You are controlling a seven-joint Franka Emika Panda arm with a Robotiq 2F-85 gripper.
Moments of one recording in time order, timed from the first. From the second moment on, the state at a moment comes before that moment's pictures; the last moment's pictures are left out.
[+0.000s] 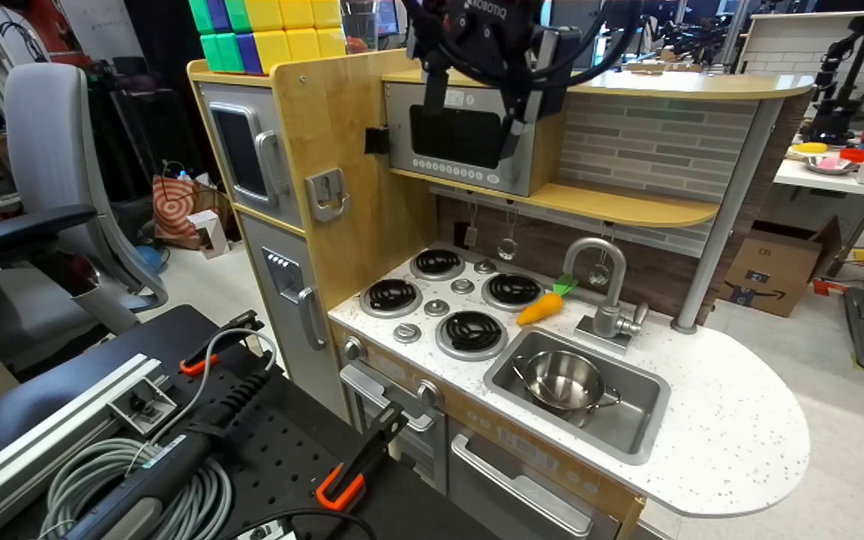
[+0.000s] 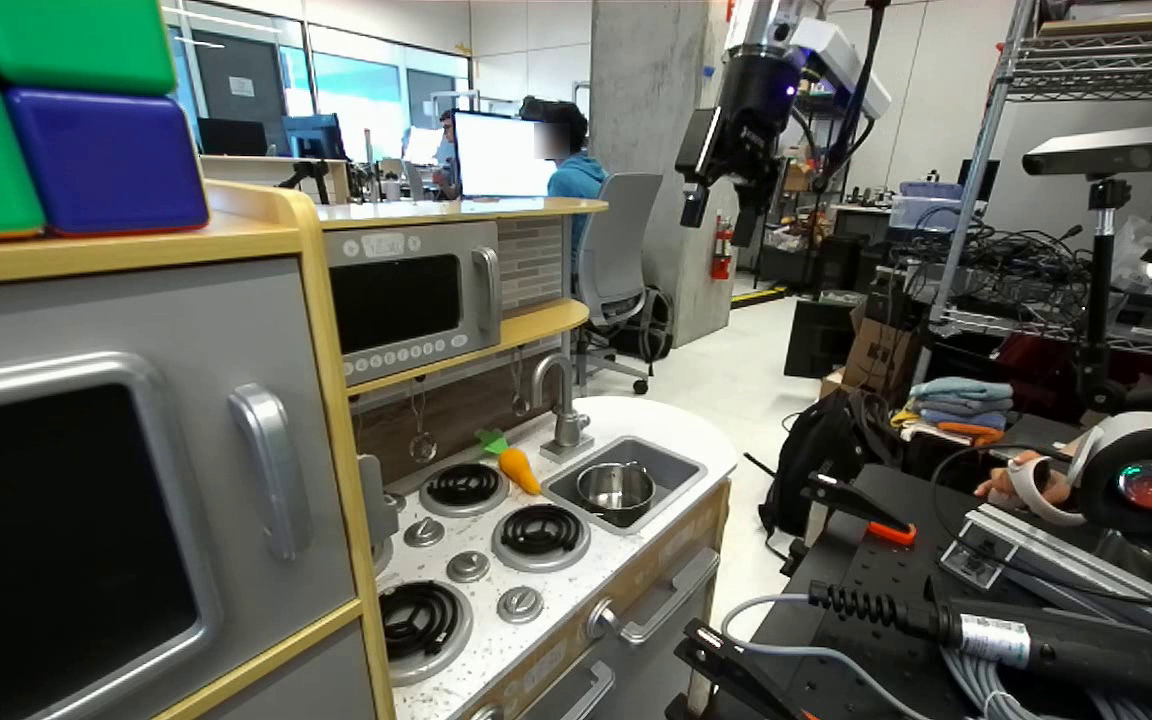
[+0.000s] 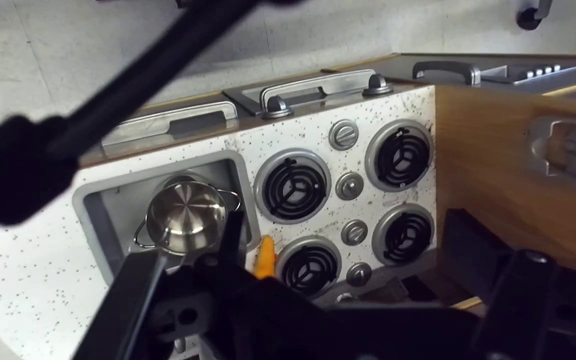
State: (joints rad) arm -0.05 -0.01 -0.26 -2.20 0.30 2.13 -0.34
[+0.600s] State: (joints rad) arm -0.08 0.17 -0.17 -2.12 0.34 2.38 -0.29
